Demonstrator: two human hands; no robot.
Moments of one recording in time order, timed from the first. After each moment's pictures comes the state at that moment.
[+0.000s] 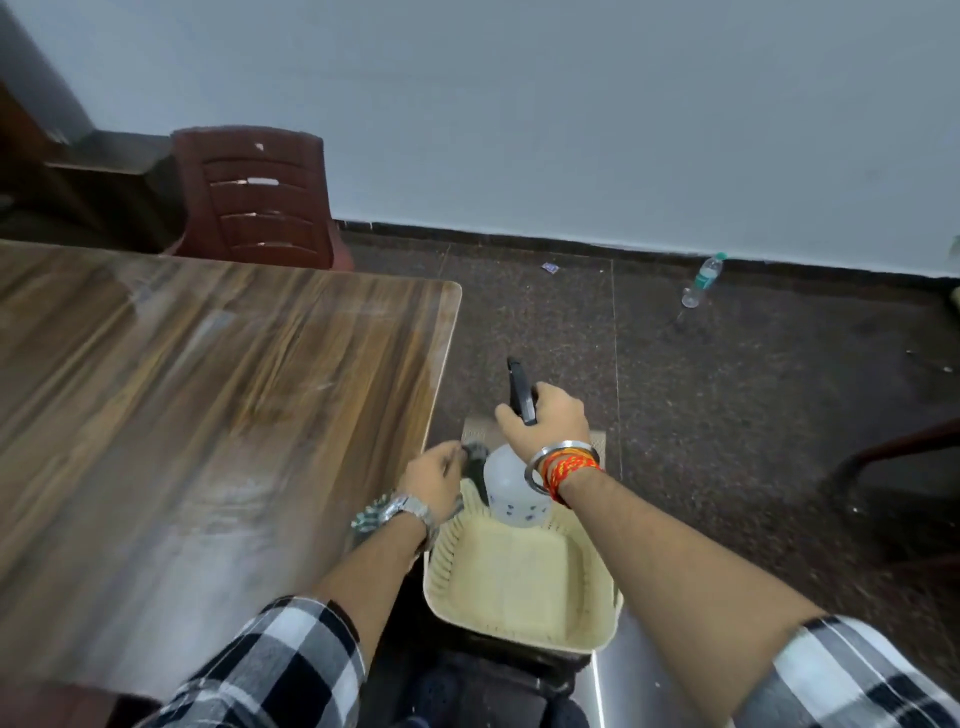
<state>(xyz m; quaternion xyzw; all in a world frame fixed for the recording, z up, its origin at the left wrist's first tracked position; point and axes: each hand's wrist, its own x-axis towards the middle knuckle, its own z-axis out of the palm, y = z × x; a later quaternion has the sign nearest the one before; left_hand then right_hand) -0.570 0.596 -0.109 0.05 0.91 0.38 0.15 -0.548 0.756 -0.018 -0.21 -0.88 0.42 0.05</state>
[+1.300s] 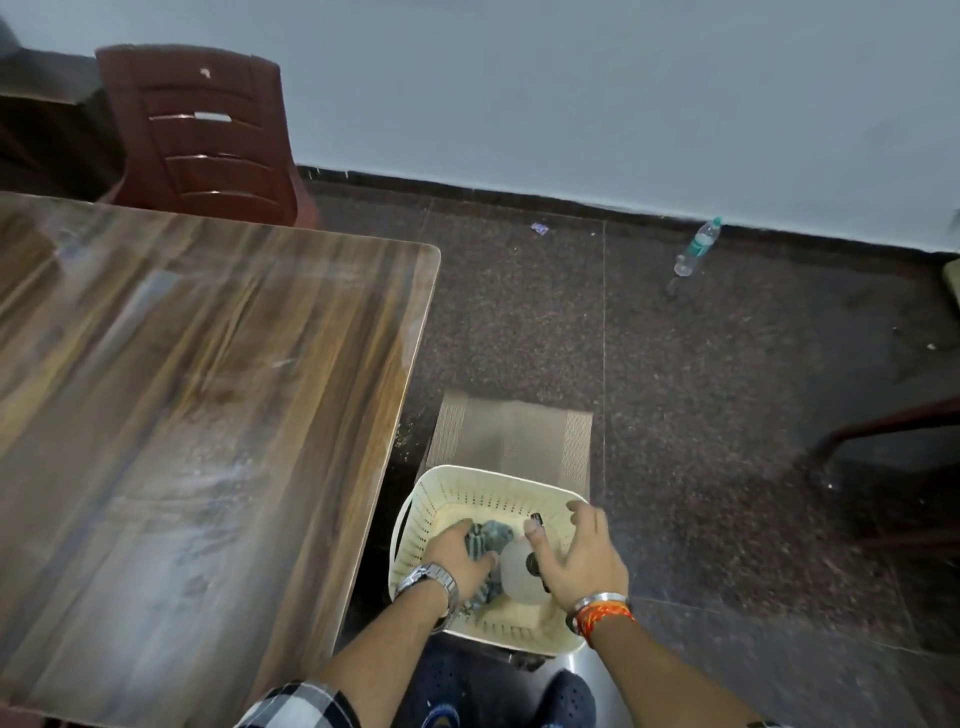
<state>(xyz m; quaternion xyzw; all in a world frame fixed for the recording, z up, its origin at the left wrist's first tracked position) -0.502 0.638 -0.179 -0.02 0.86 0.32 0.39 -0.437 0.801 -0.182 -0.27 -0.92 0.29 -0.03</state>
